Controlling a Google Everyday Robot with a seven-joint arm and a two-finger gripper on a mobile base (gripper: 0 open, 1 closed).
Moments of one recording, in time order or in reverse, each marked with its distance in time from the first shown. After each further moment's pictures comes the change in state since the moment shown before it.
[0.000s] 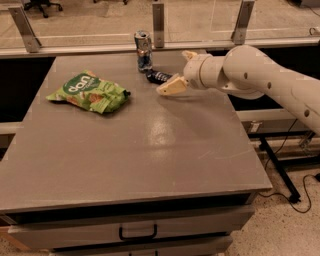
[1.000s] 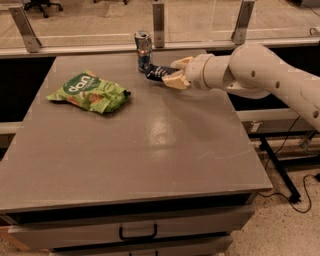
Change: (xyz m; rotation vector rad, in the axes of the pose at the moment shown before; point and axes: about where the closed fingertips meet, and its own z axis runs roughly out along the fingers) arm -0.002 0.009 -0.017 -0.057 -0.016 -0.006
